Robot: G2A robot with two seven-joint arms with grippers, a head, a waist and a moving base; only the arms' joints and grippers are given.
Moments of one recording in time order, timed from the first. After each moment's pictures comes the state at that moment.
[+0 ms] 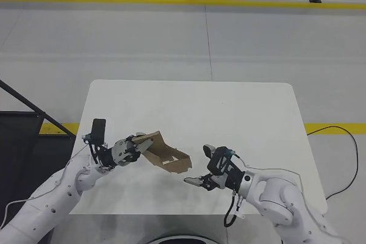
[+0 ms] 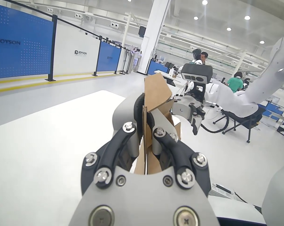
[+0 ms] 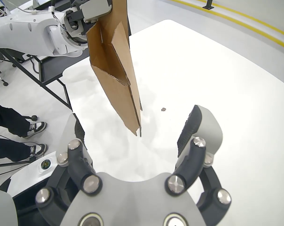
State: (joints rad) left arm 1.09 -0.80 -0.94 -1.46 0.84 -0.97 0.65; right arm -1.29 -0.99 1.08 -2.01 -0.90 -0.43 0.44
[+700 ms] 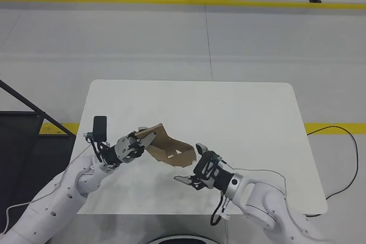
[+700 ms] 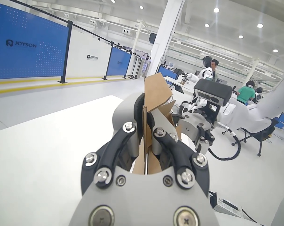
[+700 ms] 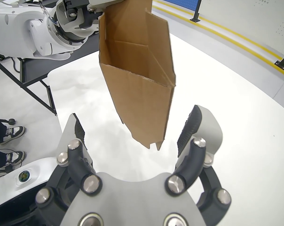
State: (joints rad) left arm 1.15 -0.84 -1.01 -1.54 0.74 -0.86 0.53; right arm -1.26 -1.03 0.95 -2.00 -1.11 -0.31 0.34
